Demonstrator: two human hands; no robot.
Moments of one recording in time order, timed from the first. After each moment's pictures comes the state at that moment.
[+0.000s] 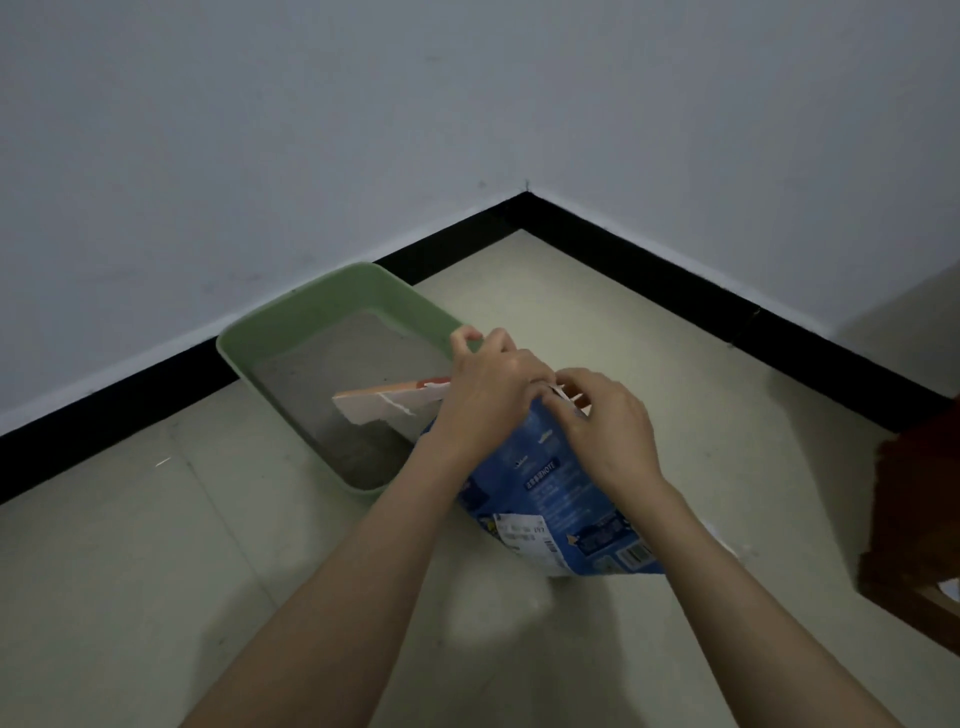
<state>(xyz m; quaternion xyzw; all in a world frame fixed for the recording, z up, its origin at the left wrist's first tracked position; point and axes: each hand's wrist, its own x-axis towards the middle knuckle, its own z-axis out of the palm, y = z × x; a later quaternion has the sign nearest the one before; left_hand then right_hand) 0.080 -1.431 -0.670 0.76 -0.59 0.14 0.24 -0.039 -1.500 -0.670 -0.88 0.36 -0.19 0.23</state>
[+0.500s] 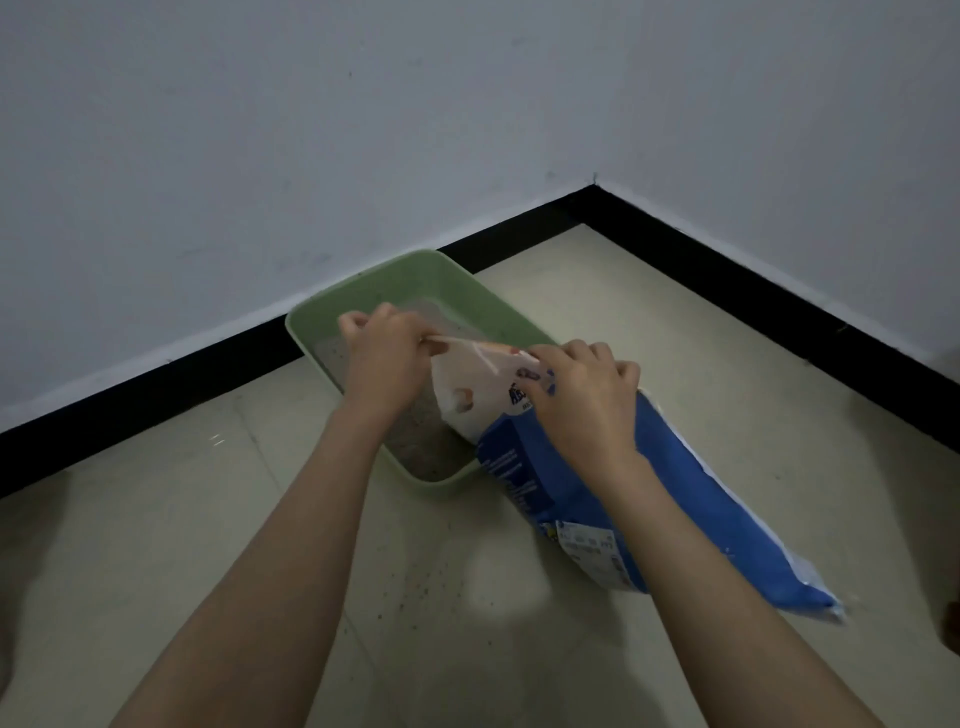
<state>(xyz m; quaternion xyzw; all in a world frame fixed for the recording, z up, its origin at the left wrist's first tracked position) 0.192 -1.343 -0.670 0.90 -0.35 0.09 0.23 0.043 -1.452 -0.664 -0.94 0.30 -0.17 0.09</state>
